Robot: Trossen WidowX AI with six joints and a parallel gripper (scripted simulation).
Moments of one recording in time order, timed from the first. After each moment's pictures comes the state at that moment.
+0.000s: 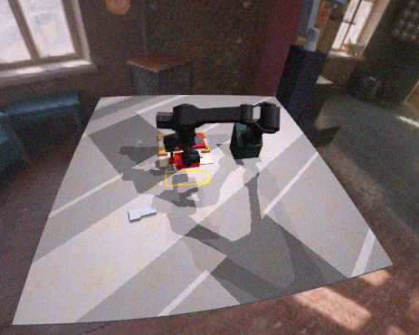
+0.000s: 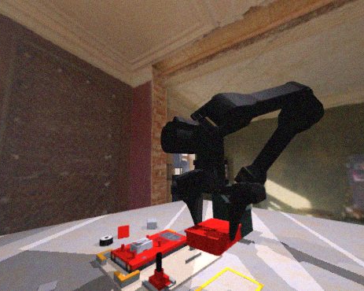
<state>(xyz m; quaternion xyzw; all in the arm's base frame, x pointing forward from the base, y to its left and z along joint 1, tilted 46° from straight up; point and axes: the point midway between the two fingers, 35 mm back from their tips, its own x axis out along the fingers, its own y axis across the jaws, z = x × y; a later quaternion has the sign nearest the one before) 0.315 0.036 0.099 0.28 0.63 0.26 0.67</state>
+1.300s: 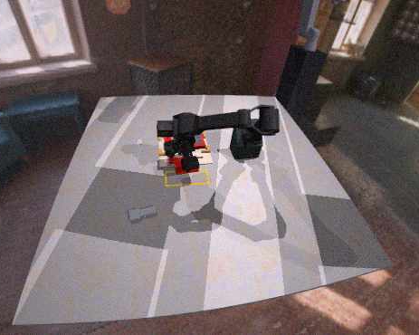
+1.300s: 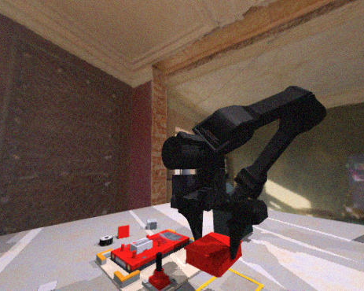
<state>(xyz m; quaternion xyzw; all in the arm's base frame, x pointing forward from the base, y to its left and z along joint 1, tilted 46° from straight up) 0.319 0.057 0.079 0.28 0.63 0.26 0.67</state>
